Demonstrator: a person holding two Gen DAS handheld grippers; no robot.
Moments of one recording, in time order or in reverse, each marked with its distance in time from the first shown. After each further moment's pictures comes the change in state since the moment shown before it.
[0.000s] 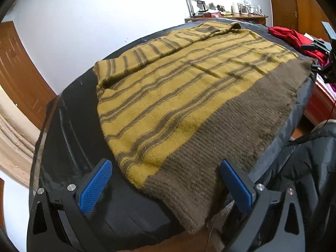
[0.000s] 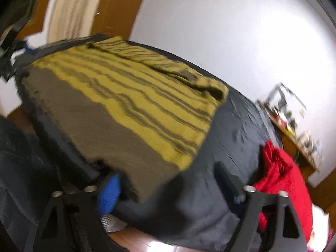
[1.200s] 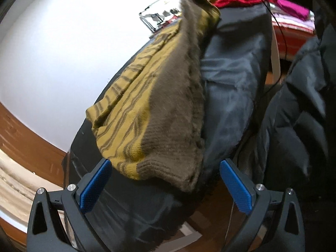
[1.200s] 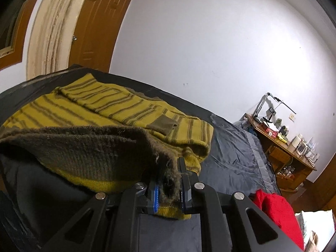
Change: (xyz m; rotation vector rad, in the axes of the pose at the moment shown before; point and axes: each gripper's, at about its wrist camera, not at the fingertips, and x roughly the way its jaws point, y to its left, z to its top) left arm -0.016 -0.052 -0.030 0.454 -0.139 0.104; right arm 0.029 -0.063 0.101 0.173 -0.131 -0.097
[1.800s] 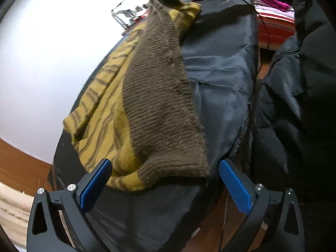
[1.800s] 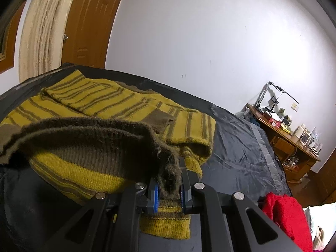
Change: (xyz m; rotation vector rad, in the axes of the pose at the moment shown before) left arm 0.021 0.013 0.026 0.106 0.045 -0.190; right arm 0.052 -0.013 0.003 0.035 0.059 0.013
